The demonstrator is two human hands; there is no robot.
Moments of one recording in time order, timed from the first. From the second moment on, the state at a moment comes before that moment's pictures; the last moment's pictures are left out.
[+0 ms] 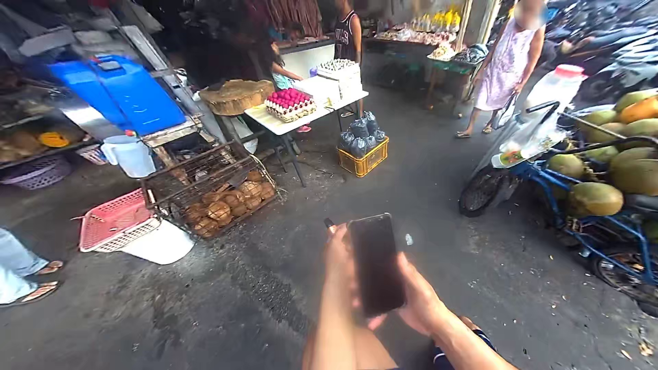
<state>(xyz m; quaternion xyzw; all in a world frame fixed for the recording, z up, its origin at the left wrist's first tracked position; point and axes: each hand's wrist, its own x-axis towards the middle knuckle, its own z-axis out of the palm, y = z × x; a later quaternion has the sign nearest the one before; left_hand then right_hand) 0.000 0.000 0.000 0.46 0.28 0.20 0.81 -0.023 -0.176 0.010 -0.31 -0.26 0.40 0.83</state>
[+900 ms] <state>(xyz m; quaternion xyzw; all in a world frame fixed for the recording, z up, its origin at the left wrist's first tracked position) 0.003 -0.052 -0.025 0.56 0.09 0.11 0.81 -0.020 -0.242 -0.038 -0.37 -0.16 0.45 0.80</state>
